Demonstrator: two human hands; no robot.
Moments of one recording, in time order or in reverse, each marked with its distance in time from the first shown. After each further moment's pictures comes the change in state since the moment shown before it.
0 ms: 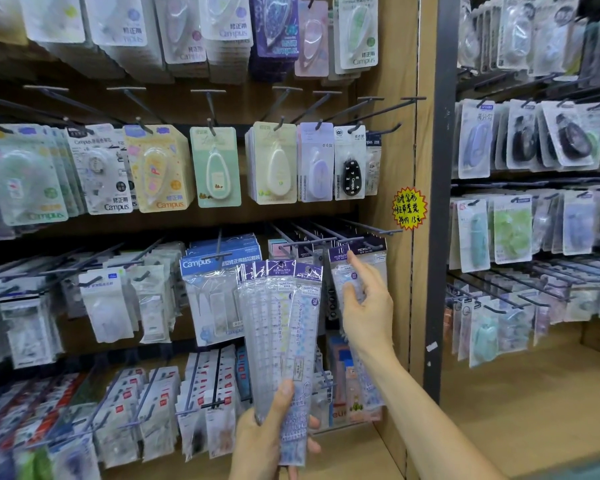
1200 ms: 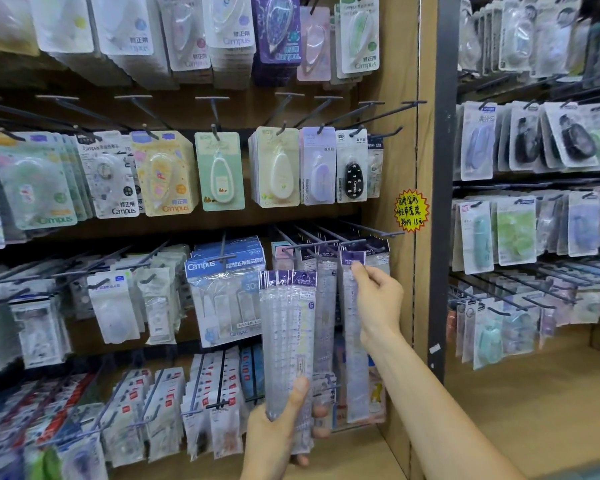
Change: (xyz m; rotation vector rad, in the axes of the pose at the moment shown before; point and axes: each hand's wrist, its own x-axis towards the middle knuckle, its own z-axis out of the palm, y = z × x) left_hand -0.001 0.004 0.021 0.156 0.130 0.026; right_hand 0.023 -0.011 0.002 0.373 0.164 0.379
